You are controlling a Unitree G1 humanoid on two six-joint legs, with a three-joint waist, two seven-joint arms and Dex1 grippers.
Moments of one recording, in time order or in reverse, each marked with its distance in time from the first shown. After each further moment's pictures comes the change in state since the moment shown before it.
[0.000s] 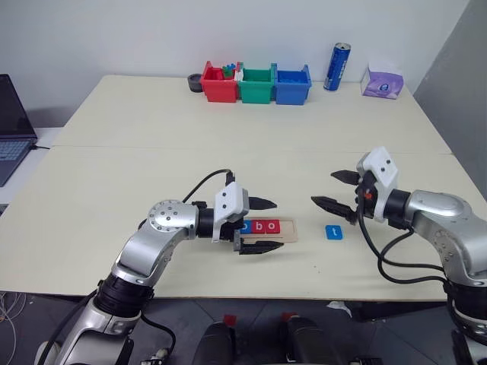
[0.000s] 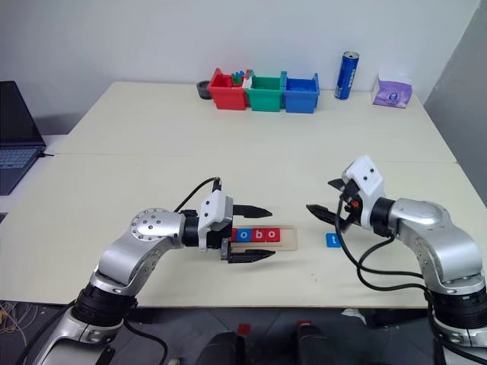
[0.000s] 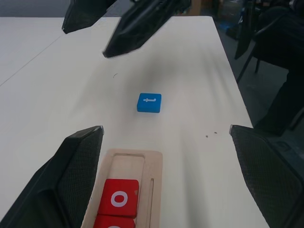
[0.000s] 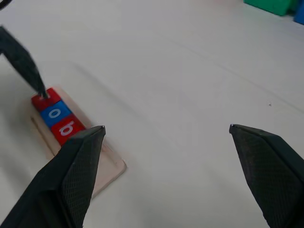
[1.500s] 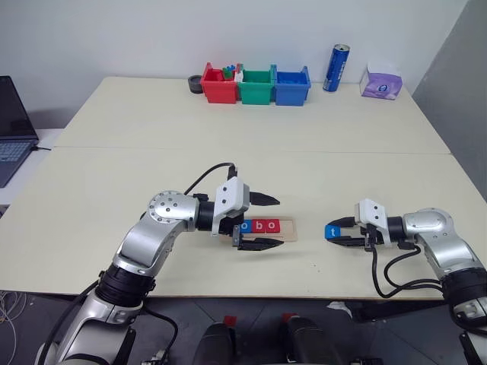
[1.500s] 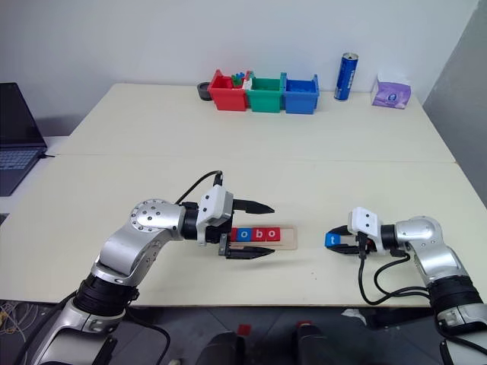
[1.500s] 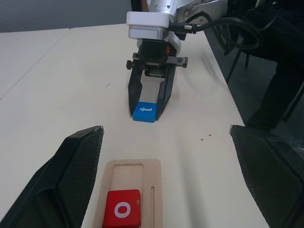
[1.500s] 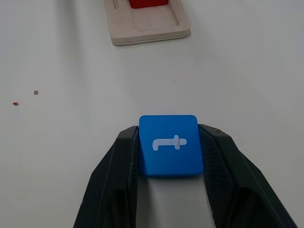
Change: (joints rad) left arm -0.049 0.004 -0.001 0.041 0.003 -0.028 -0.075; right arm -0.073 -0.022 0.175 0.672 -0.202 -0.718 0.412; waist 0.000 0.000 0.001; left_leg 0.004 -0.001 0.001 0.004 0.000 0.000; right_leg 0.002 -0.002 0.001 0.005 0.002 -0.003
